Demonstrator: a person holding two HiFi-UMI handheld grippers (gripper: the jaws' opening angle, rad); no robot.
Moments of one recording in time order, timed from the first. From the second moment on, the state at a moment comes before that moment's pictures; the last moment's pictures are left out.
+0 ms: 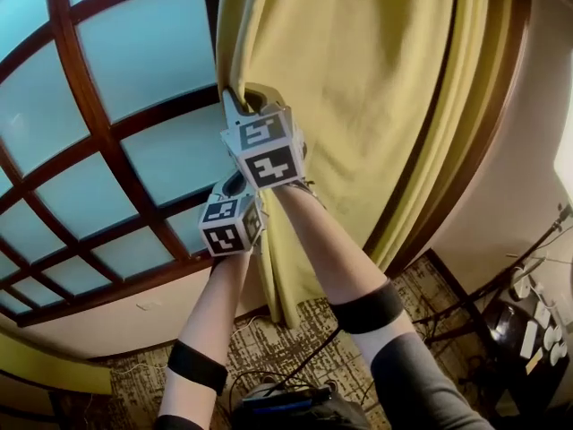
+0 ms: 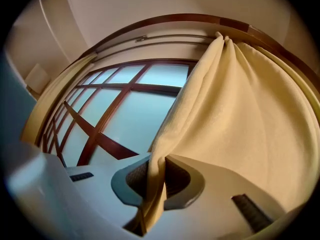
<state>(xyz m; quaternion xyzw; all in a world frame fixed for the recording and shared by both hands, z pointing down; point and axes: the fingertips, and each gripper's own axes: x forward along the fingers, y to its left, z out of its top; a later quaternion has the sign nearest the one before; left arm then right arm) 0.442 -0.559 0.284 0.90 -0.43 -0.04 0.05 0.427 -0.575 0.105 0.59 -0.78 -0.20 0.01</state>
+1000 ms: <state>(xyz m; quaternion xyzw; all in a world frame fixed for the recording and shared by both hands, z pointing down) 0.218 -0.560 0.248 0.84 -0.53 -0.11 0.05 0.171 -0.563 0.081 0.46 -0.83 -0.31 0.04</state>
